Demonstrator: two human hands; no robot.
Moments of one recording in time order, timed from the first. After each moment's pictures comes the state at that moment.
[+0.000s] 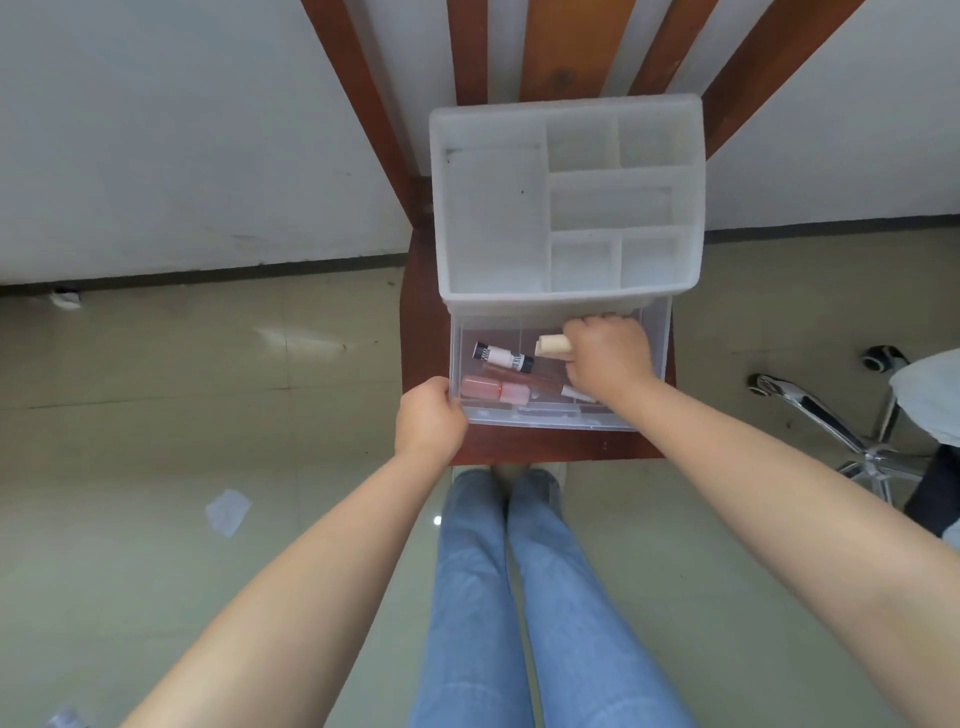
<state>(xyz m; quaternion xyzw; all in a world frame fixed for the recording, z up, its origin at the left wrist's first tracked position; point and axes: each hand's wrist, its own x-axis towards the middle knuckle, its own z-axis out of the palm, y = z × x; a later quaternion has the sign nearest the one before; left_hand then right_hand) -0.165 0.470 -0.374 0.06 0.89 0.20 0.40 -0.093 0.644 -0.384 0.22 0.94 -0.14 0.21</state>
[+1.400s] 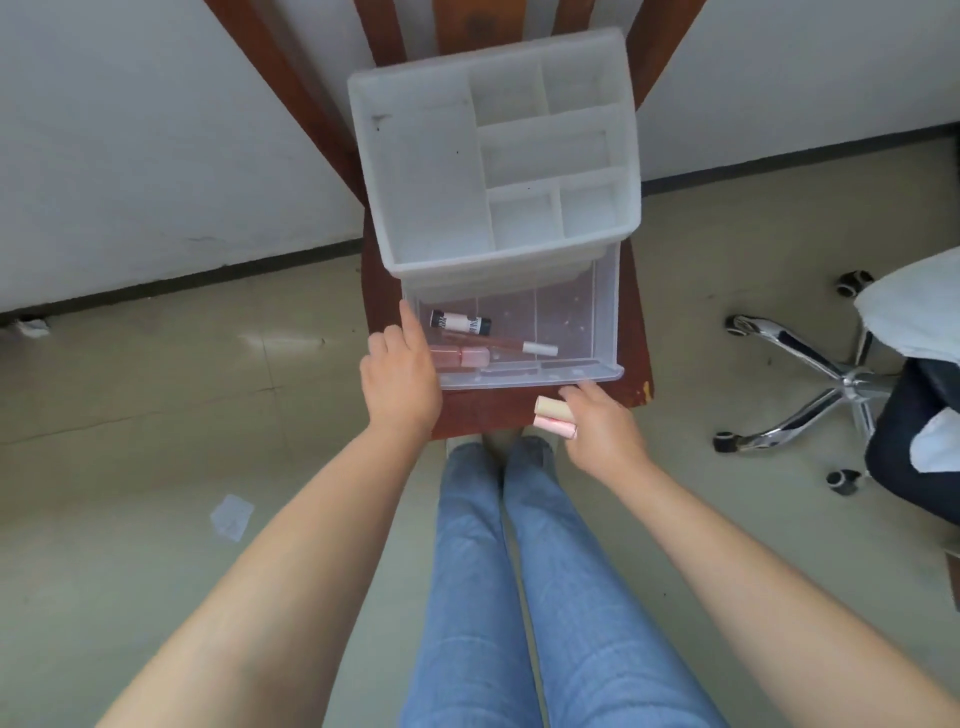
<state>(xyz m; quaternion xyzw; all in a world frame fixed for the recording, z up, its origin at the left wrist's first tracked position) -0.158 0.481 -0.375 0.29 0.92 -0.06 0.25 0.013 0.586 -0.379 0.36 0.84 -0.31 0.26</state>
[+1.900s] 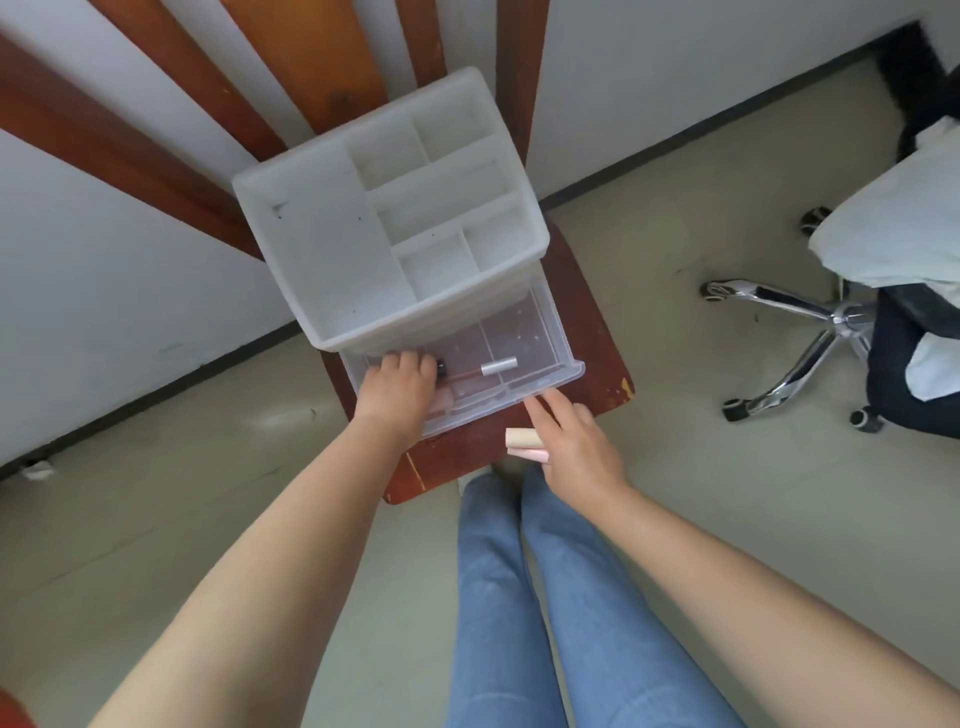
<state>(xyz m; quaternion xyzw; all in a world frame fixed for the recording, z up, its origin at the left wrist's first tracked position) -0.176 0.535 -0.390 0.57 0.74 -0.25 0.26 0.022 0.578 -0.384 0.38 0.85 -0.30 0.19</state>
